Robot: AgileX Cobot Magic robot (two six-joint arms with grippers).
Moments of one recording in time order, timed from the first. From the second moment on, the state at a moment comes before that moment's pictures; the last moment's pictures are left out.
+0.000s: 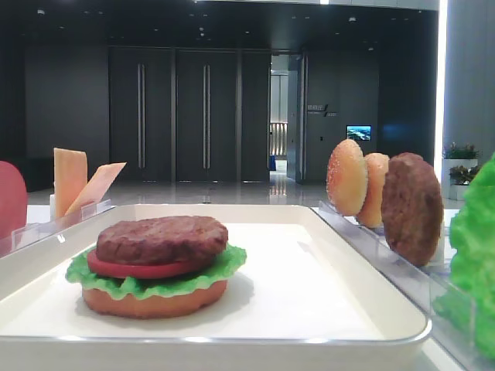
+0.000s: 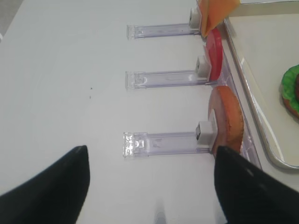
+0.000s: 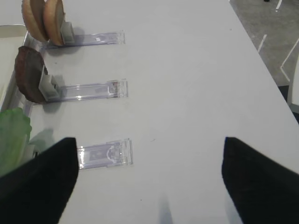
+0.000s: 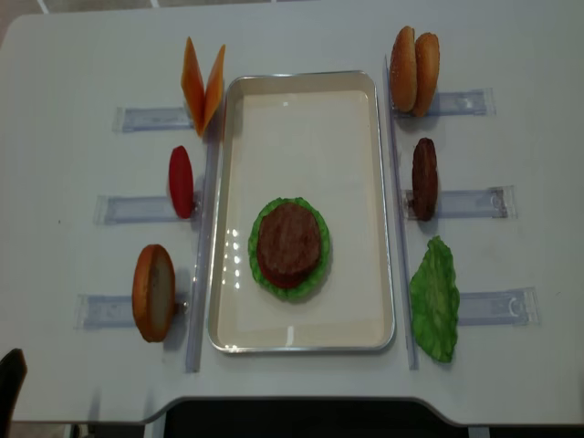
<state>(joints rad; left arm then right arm) -0.03 -0.02 -0.47 0.09 1.11 -0.01 -0.10 -0.01 -0.51 0.07 1.14 -0.06</state>
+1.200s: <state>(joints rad) -0.03 0.14 -0.53 0.06 1.17 -0.01 -0.10 -0.01 -0.51 0.07 1.14 -0.06</state>
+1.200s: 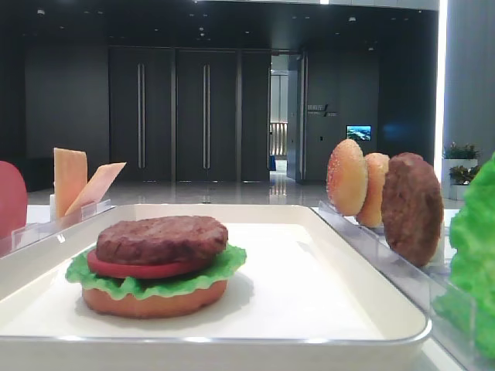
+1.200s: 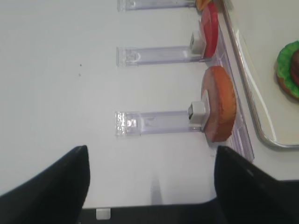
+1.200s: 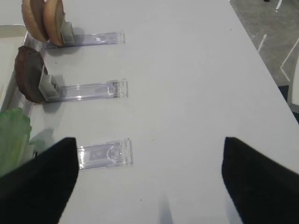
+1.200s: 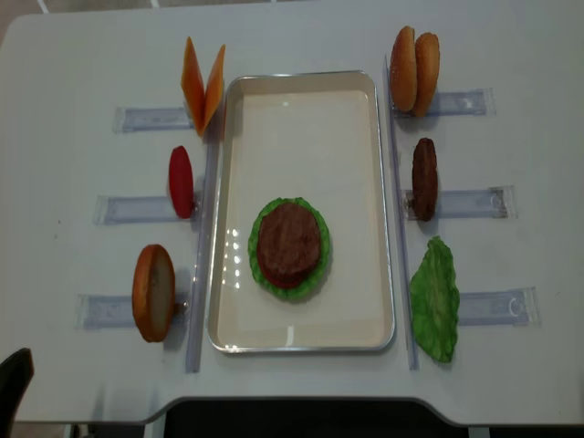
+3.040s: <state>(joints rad) -0.03 1.50 -1.28 0.10 1.24 -0.14 -0.10 -0.01 -0.51 0.07 1.14 -0.06</state>
